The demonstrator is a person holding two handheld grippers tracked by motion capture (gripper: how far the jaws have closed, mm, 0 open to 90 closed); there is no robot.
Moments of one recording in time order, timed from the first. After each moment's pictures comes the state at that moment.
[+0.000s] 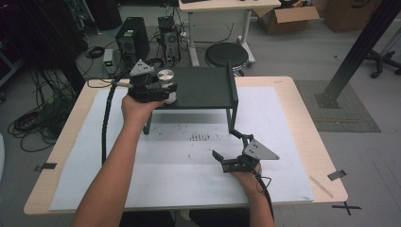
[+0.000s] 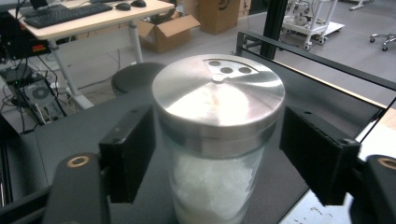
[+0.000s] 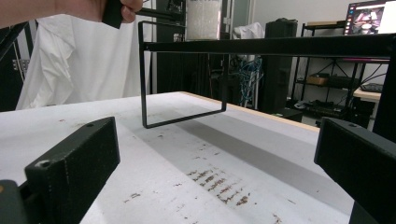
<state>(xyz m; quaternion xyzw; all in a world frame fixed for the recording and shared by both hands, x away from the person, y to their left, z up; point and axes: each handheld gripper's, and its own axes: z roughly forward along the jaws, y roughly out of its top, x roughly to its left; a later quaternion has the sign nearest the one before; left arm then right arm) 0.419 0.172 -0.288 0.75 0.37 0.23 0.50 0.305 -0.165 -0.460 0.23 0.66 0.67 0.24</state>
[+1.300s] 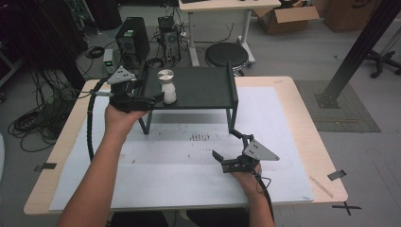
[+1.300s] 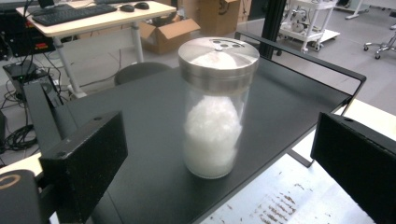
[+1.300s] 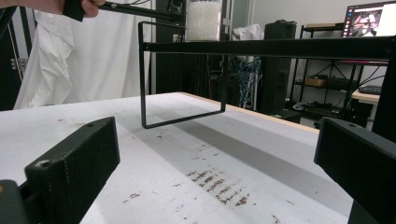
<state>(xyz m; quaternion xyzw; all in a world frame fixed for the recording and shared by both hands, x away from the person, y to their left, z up) 0.379 0.208 -0.281 0.74 0.38 0.23 0.51 0.304 -0.165 -0.460 0.23 0.66 0.67 0.25</state>
